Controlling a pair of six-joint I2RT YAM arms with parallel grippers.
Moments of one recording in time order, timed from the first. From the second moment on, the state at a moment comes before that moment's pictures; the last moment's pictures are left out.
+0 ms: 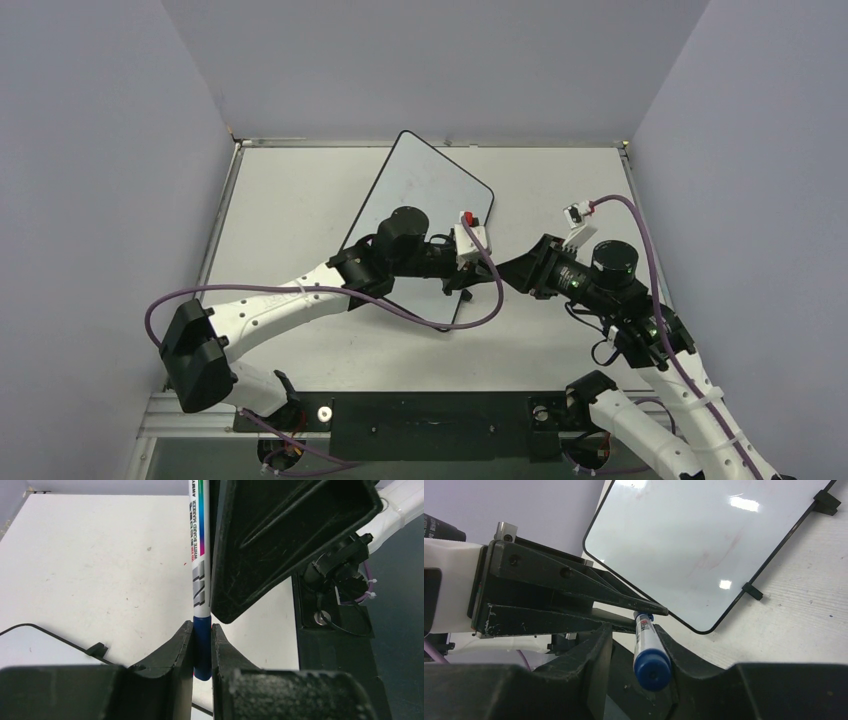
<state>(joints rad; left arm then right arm) -0.98 1.42 1.15 0.02 0.49 0.13 0.48 0.67 0.90 -0.56 -0.34 0.74</state>
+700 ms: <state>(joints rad) -1.00 1.39 1.14 0.01 0.48 0.21 0.48 0.69 0.90 -0.55 -0.30 0.74</state>
